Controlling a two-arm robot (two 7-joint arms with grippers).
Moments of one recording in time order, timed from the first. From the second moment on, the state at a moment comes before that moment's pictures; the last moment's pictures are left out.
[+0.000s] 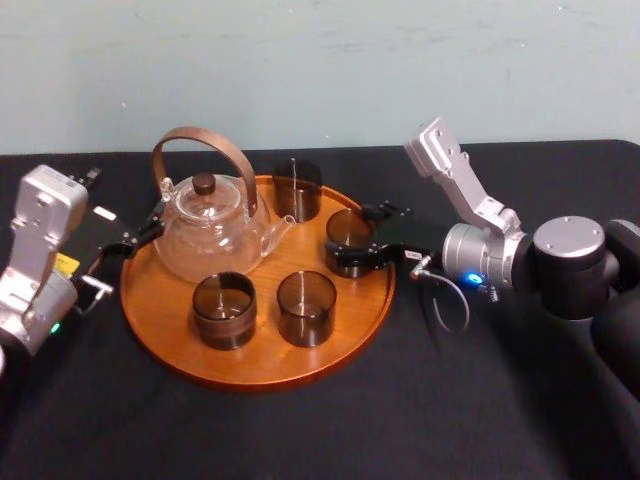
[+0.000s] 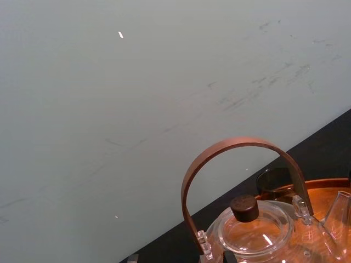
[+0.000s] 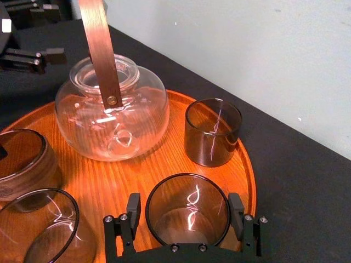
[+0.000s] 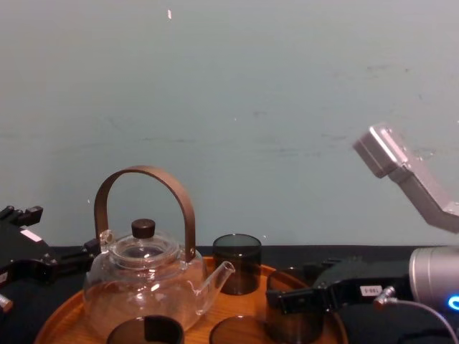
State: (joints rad) left arm -0.20 0.60 0.45 -1.41 -0.25 -0.12 0.03; right arm 0.55 0.31 -0.55 -1.05 0.29 0.17 0.58
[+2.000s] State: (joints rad) left arm -0.20 0.60 0.45 -1.41 -0.25 -0.12 0.03; right arm 0.15 0.57 -0.24 -1.50 0.44 0.08 0.39
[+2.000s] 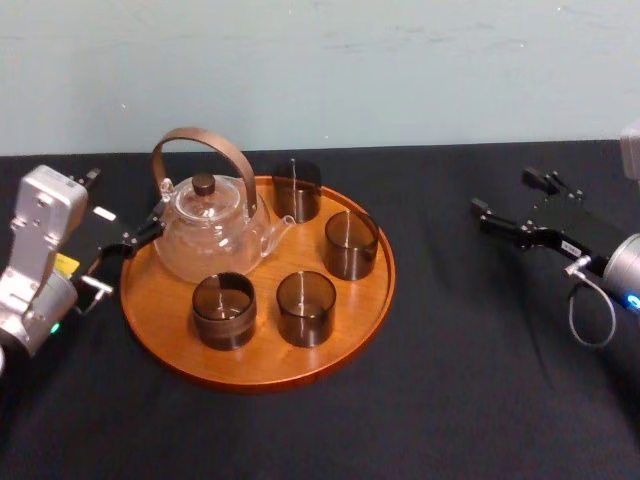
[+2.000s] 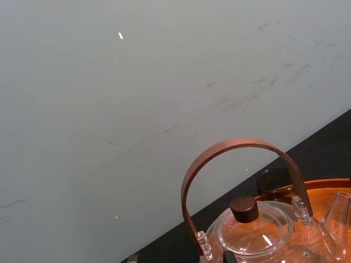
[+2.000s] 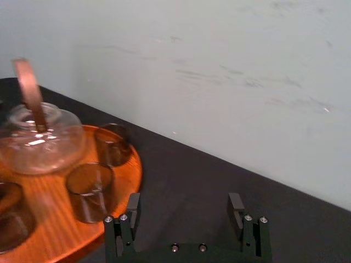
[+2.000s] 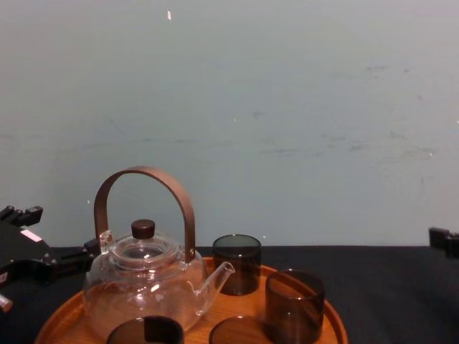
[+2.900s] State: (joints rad) left arm -0.20 0.60 0.45 -1.41 -0.25 -0.12 0.03; right arm 0.19 0.53 -0.22 -1.39 0.41 0.08 0.37
